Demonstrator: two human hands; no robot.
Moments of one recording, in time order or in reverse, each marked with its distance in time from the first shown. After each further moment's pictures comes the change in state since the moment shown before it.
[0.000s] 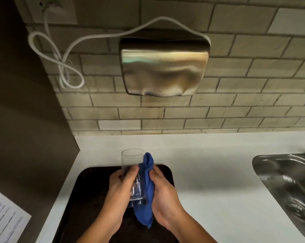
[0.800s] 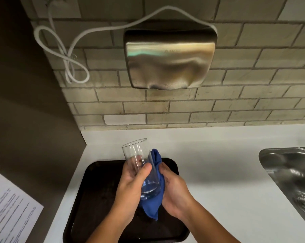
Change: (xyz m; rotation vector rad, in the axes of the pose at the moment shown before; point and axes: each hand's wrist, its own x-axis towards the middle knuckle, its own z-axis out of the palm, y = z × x) left_hand -0.007 -0.010 0.001 -0.070 -0.098 0.155; right_hand 0.004 -0.007 -0.025 -0.099 -0.208 0.121
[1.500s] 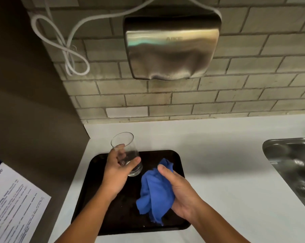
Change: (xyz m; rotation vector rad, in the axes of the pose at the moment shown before) left_hand 0.065 -0.033 -0.064 0.339 0.097 0.154; right_hand -0.009 0.022 -0.024 -0.072 0.103 0.094
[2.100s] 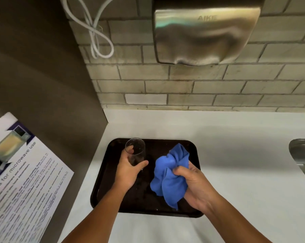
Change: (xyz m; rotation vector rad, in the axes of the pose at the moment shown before) left_hand -0.006 -0.088 -0.026 0.115 0.087 -0.093; right_hand -0.007 0.005 0.002 -0.098 -0.122 -0.069
